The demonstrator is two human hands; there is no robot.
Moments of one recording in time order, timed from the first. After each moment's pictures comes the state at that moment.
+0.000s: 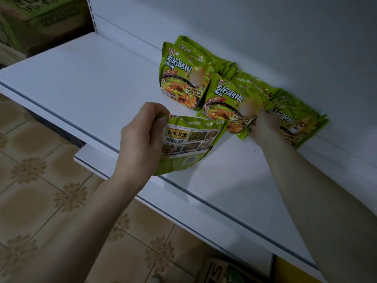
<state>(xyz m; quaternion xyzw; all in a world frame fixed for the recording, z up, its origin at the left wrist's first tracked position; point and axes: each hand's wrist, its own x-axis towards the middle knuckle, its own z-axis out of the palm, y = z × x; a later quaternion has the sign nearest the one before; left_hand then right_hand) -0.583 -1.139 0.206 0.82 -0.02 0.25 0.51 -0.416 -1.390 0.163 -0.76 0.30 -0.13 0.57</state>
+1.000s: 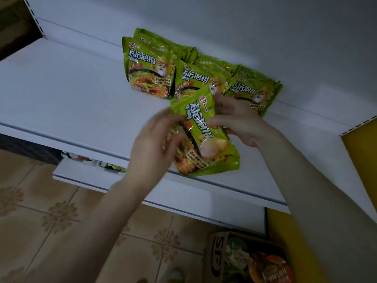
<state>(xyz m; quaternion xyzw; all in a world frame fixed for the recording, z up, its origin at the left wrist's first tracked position) -0.605 -1.159 0.201 0.86 -0.18 0.19 0.45 -0.557 -1.350 0.248 -0.81 0.04 0.14 0.57</state>
